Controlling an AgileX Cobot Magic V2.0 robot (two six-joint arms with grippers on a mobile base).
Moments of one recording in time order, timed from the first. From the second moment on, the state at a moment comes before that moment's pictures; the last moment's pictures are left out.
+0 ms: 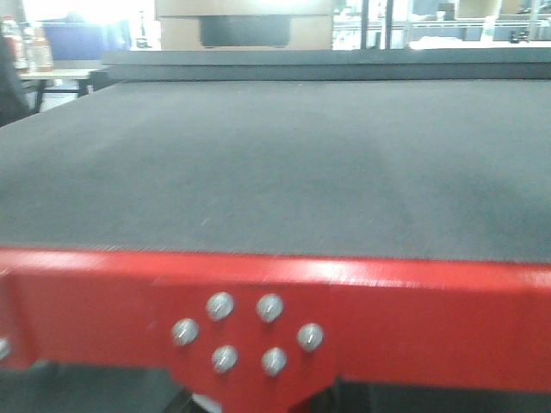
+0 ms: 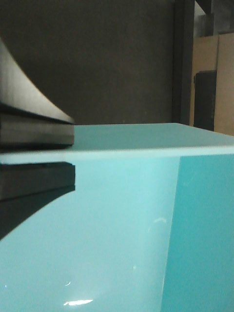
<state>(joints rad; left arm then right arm) -0.31 1.44 -1.79 0.06 0.72 -0.16 0.21 1.50 -1.83 0.10 0.89 0.05</state>
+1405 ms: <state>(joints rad) -0.31 1.44 -1.79 0.06 0.72 -0.16 0.21 1.50 -1.83 0.10 0.89 0.05</state>
